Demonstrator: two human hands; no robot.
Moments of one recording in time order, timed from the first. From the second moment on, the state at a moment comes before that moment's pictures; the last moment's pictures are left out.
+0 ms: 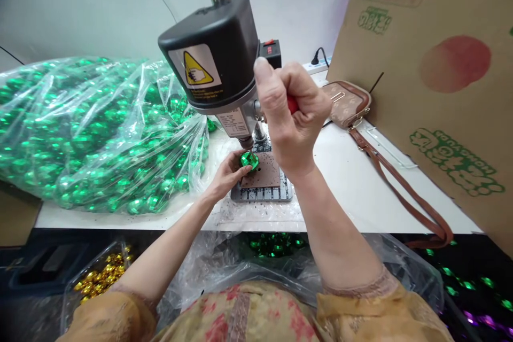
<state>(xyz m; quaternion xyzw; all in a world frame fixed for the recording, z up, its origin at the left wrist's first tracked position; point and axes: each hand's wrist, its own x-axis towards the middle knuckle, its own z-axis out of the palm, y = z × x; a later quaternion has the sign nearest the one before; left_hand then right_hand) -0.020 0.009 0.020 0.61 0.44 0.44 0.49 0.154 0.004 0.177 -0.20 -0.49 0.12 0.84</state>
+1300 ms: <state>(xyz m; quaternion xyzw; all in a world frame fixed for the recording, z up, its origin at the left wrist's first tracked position) -0.003 -0.004 0.003 0.73 0.47 0.42 0.26 0.150 0.005 0.155 -0.10 -0.49 0.05 0.86</state>
